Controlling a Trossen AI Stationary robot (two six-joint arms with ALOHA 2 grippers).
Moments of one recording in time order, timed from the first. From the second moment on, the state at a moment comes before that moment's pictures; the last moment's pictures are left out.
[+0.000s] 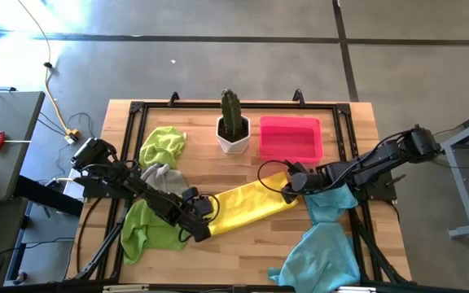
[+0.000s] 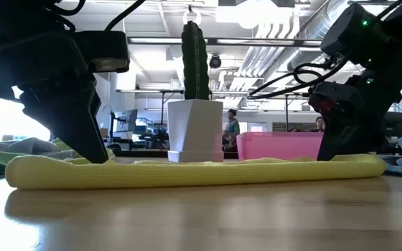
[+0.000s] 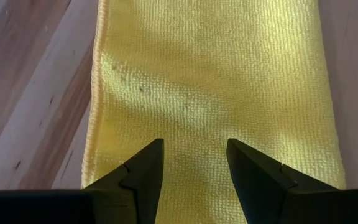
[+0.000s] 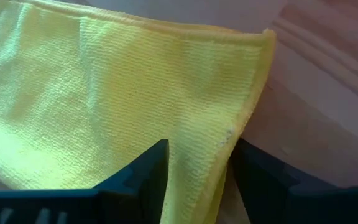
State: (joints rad) left arm -0.41 1.73 0.87 -0.32 -0.41 -0.78; right arm 0.19 1.34 0.41 -0.07 0.17 1.05
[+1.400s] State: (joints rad) left arm -0.41 1.73 0.87 -0.32 -0.34 -0.79; right arm 0.19 1.34 0.94 -1.06 0.19 1.05
